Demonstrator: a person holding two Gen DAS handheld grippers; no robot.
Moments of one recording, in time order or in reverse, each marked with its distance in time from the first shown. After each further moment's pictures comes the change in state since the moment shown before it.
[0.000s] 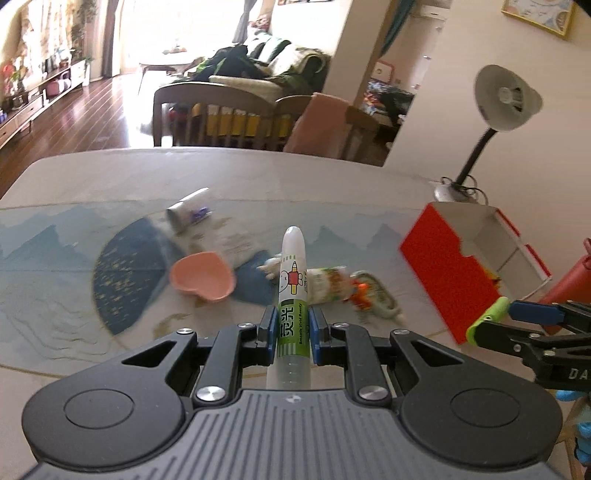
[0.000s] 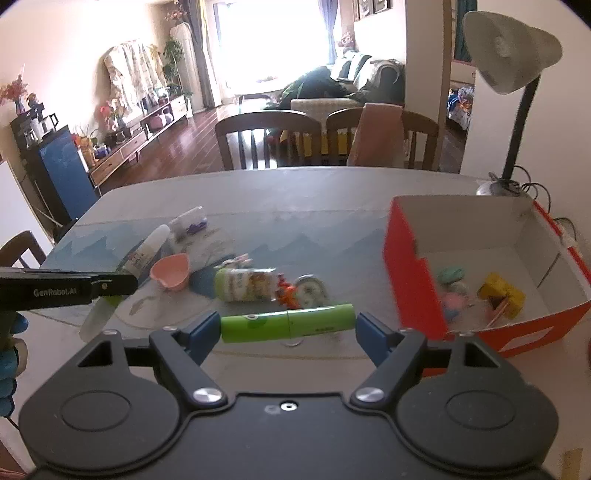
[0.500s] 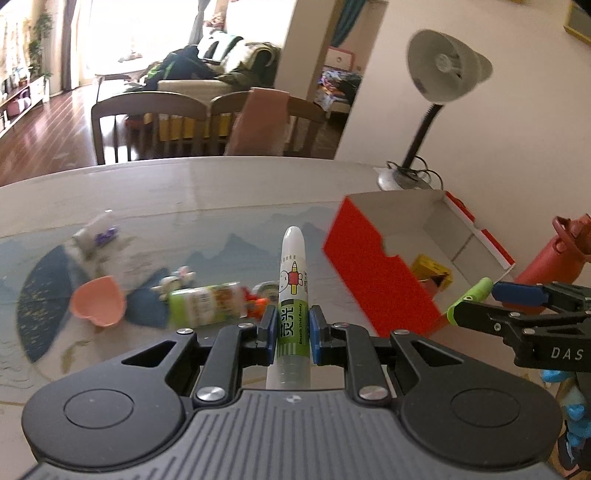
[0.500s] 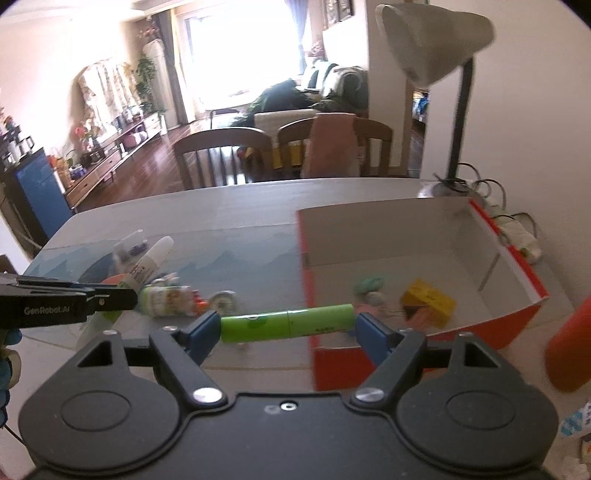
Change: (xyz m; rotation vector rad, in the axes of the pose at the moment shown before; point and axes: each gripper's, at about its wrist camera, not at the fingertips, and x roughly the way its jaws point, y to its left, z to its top) left arm 0.037 -0.106 0.018 0.099 0.026 -0.078; right arm -0.017 -0.103 0.002 0.059 -0.039 -0.057
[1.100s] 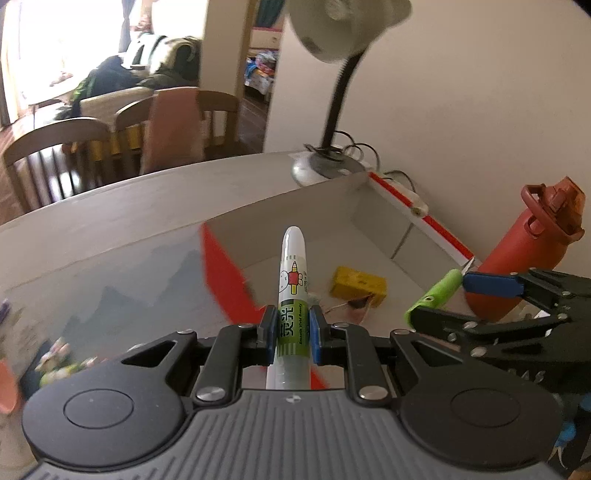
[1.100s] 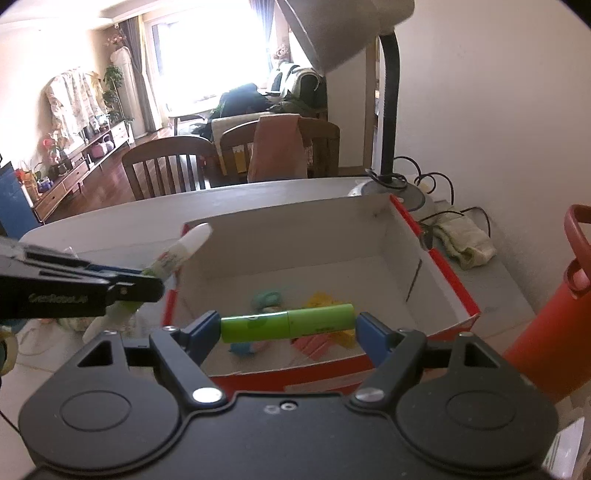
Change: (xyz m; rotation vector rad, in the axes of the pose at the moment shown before) left arm 0.095 -0.130 0.051 0.193 0.070 -0.100; right arm 0.023 -0.107 0.007 0.035 -0.008 -0.075
